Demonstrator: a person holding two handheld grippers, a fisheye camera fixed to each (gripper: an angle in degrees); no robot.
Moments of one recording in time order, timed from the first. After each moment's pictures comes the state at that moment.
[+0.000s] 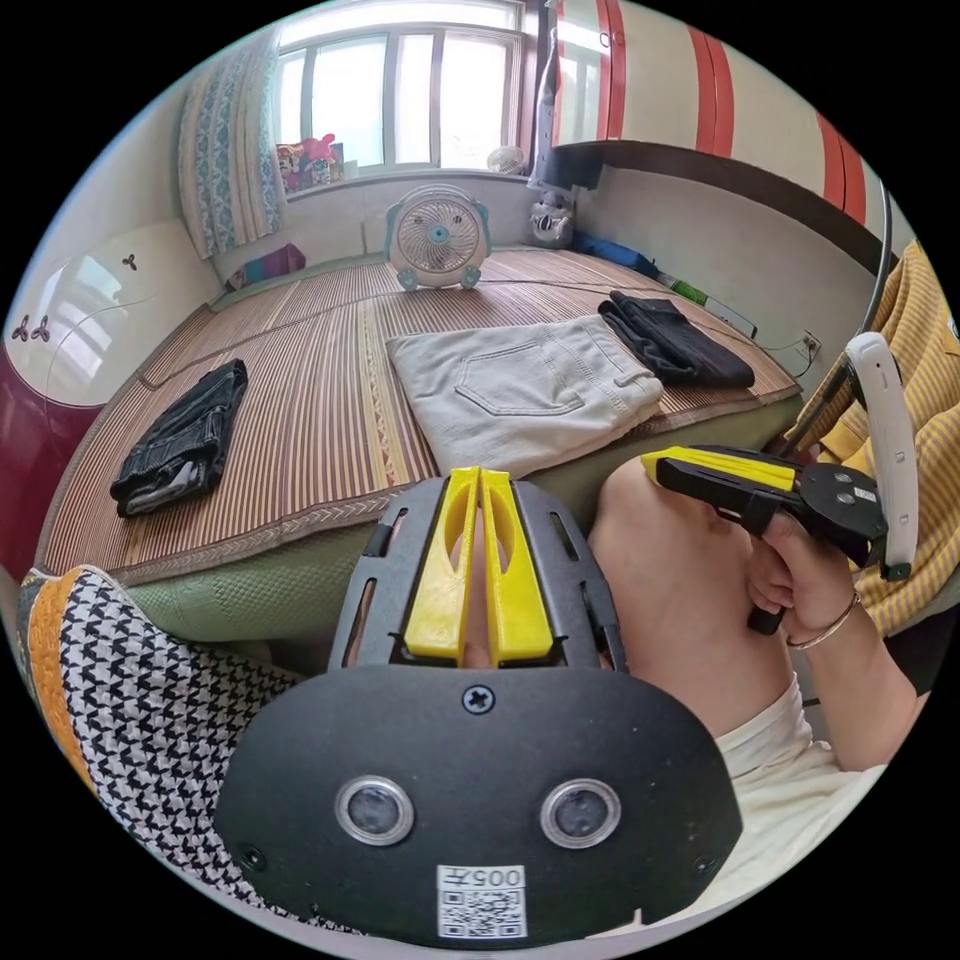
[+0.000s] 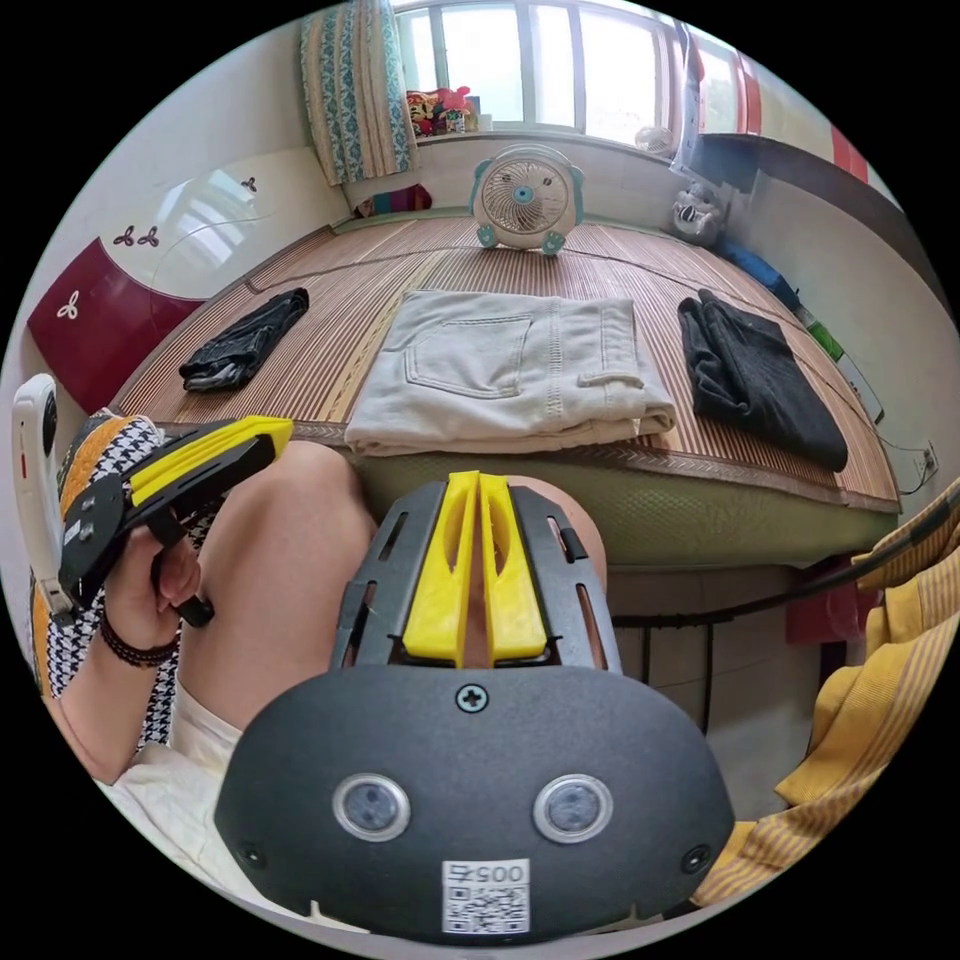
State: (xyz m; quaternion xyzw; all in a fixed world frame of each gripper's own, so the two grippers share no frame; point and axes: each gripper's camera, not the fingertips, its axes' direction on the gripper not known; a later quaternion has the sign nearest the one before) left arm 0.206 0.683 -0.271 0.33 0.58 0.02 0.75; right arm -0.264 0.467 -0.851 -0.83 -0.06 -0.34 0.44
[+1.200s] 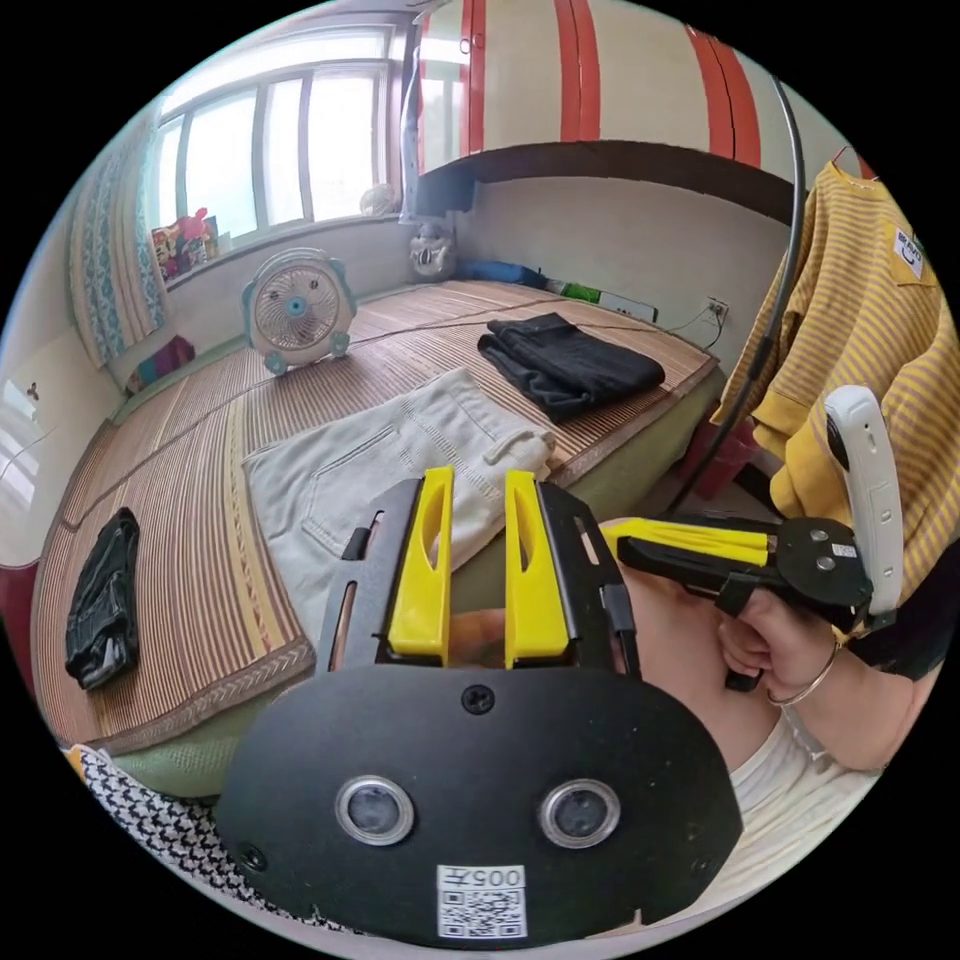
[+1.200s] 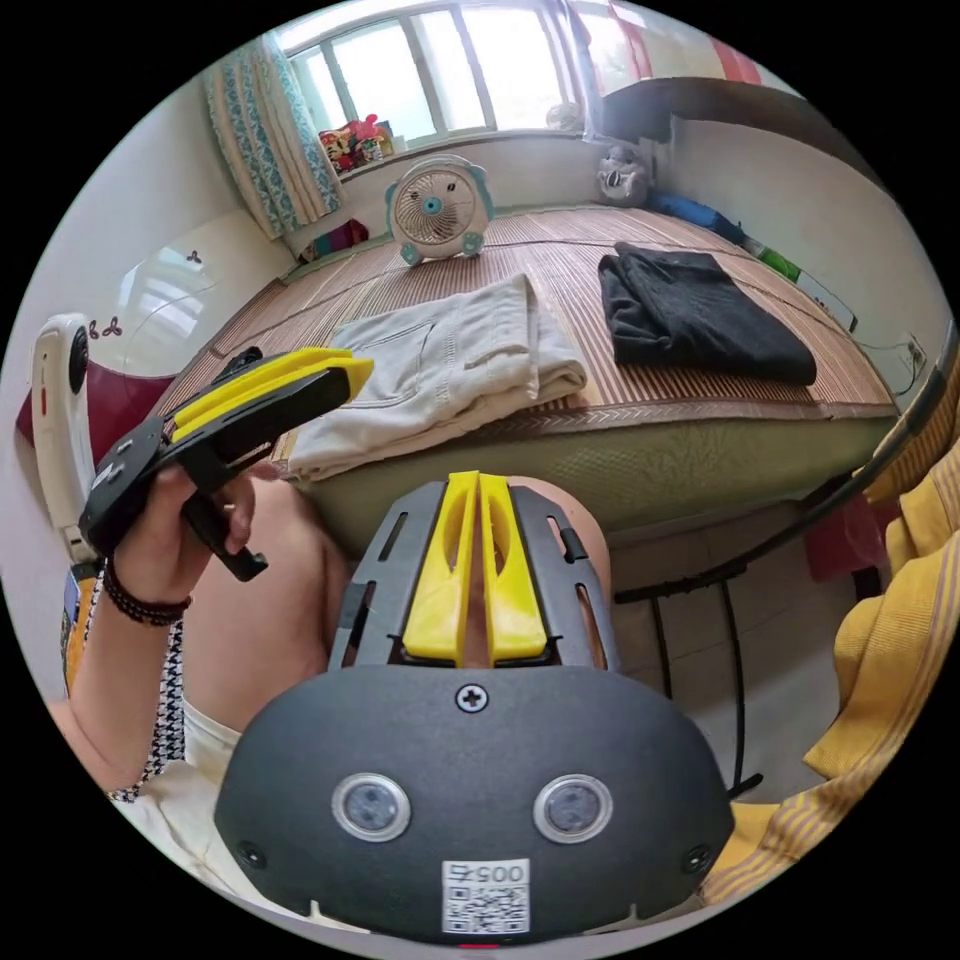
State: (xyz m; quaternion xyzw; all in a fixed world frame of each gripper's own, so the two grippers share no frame) left arm 0.276 0.616 -0.474 0.44 0.59 0.11 0.67; right arm -0.156 0.393 -0.775 -0.83 0.02 -0.27 0.49
